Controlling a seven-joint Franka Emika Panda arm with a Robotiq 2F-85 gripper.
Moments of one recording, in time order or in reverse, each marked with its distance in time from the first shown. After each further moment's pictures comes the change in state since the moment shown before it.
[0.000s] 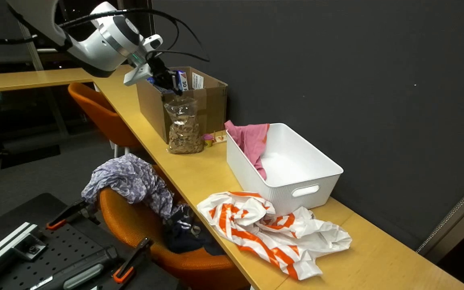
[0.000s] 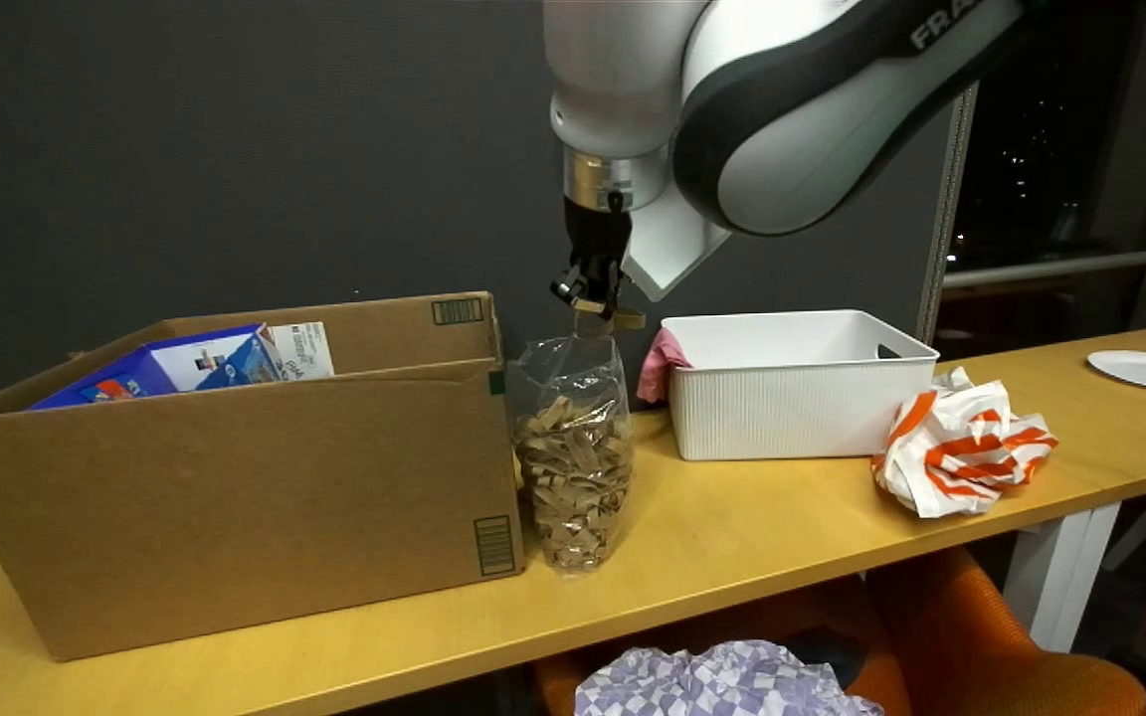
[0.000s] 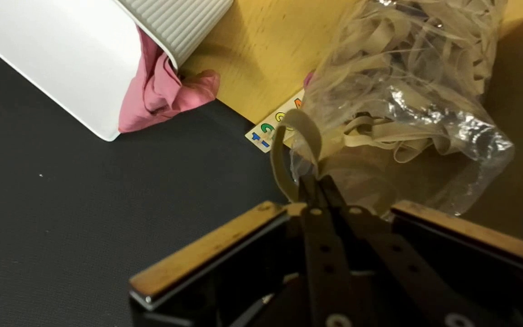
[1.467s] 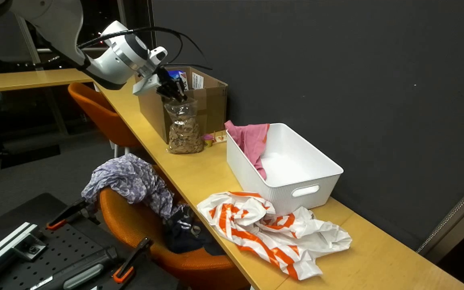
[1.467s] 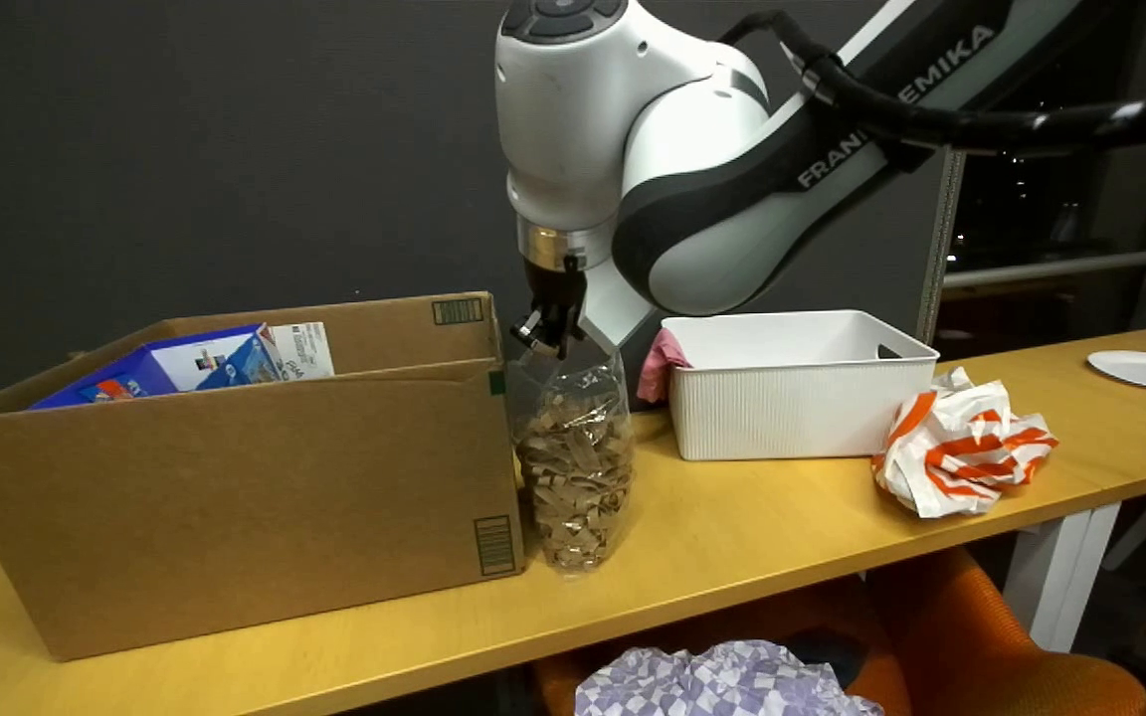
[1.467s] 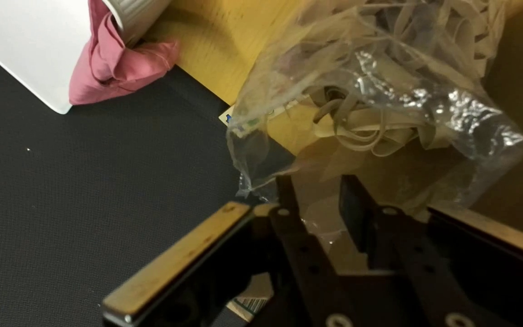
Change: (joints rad) arm -0.036 0.191 0.037 0.210 -0.012 0.013 -0.038
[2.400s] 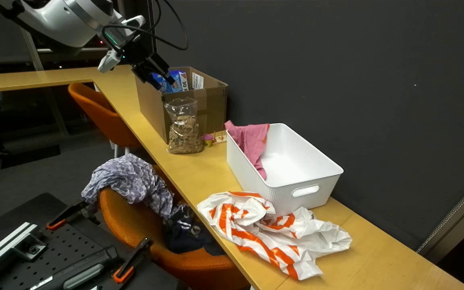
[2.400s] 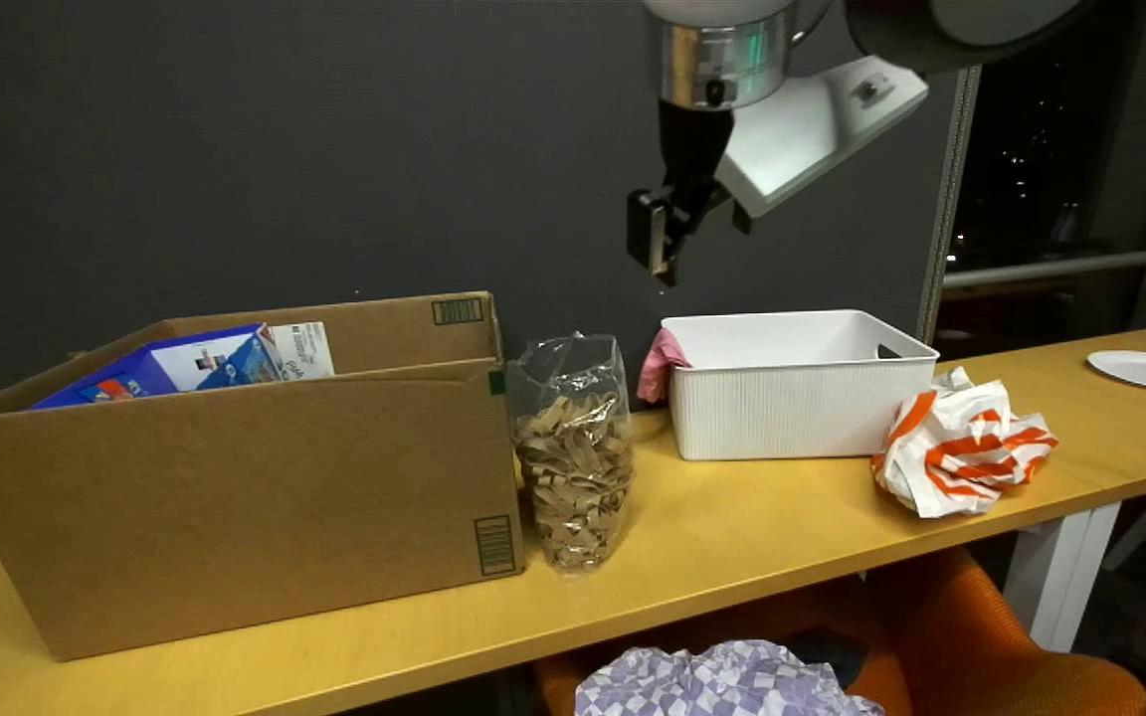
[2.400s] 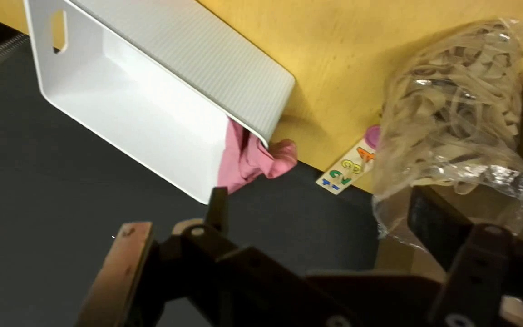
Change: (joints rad) arm 0.017 -0.532 0.041 -0.526 -0.080 -0.225 0.282
